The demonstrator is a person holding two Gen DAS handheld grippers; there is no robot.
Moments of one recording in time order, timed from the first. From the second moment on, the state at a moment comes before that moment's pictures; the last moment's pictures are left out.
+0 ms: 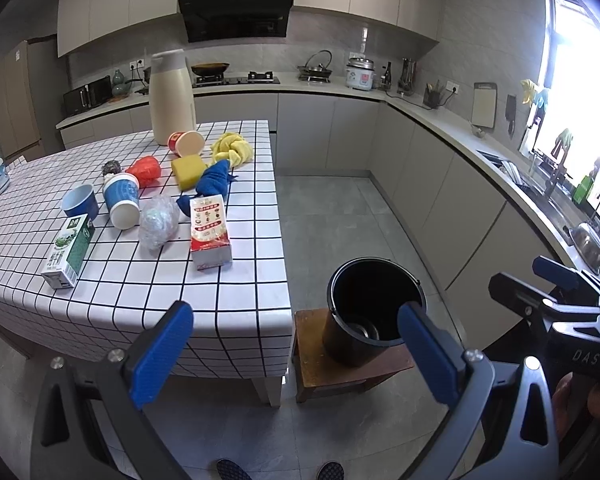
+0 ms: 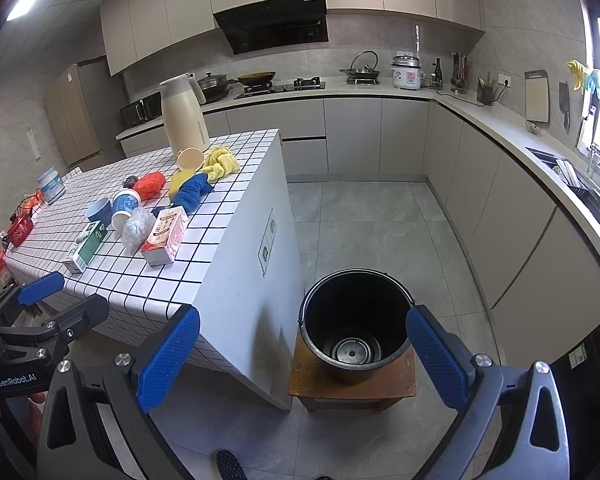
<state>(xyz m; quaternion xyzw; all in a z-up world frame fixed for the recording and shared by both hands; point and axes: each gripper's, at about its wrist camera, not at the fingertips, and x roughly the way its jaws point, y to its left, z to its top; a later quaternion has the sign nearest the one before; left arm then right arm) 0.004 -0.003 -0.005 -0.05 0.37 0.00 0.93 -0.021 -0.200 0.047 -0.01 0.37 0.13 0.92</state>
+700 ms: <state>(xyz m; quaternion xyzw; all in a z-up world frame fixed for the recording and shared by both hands) 0.008 -0.007 -0.003 -0.04 0.37 0.00 0.93 -0.018 -0.200 0.048 -0.01 0.37 0.13 0.92</state>
